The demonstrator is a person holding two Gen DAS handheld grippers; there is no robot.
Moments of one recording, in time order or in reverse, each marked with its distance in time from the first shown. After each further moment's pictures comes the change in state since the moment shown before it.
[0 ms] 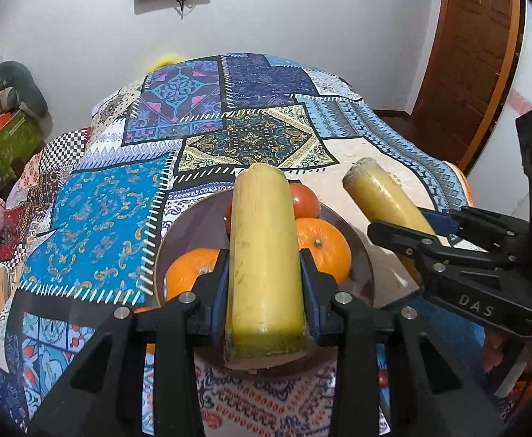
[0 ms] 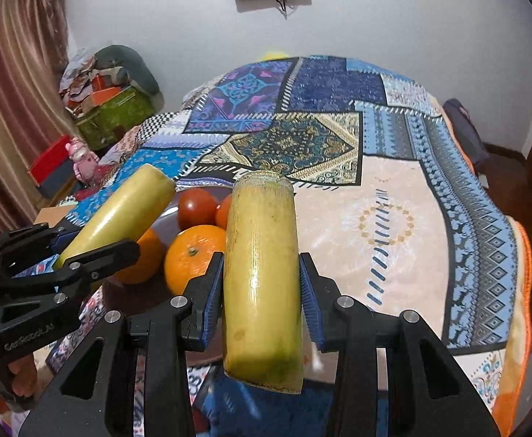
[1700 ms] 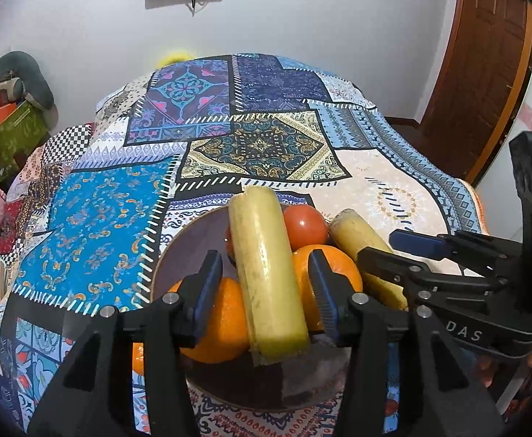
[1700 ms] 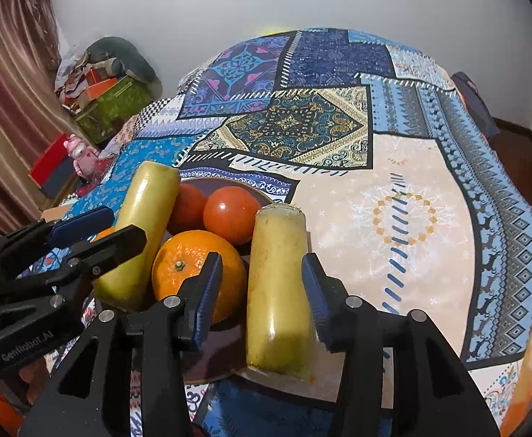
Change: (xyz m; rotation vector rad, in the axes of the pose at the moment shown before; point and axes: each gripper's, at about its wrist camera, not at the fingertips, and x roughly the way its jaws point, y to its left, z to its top) left arm 0.013 0.006 0.014 -0.050 -0.009 0.019; right arm 0.013 -0.005 0.011 0.018 0.060 0.016
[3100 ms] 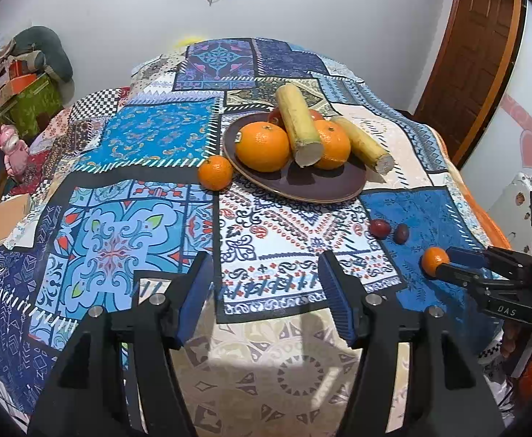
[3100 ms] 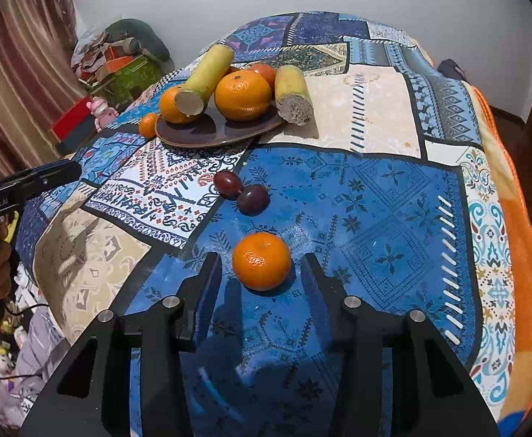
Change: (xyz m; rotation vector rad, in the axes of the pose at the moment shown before) left arm -0.123 0.040 -0.136 -0.034 0.034 -0.016; right arm -0.074 0.017 -0.155 0.000 0.044 0.012
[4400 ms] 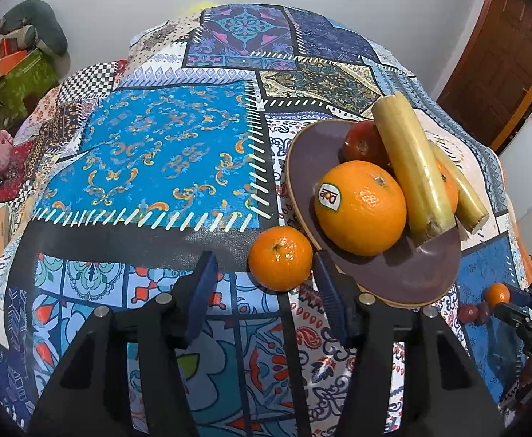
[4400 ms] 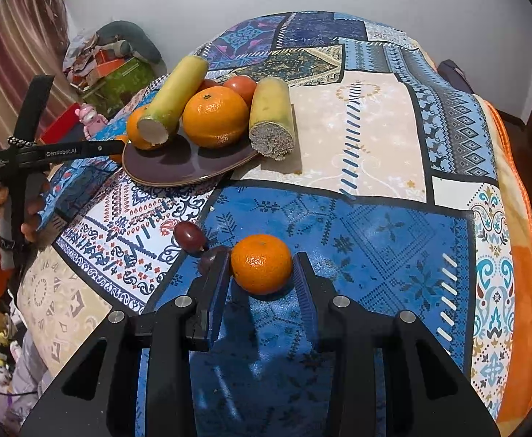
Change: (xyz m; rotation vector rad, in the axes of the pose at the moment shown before) left arm 0.121 0.071 0.083 -0.047 0.130 -0.003; right arm 0.018 -0.016 0.033 0.001 0.001 -0.009
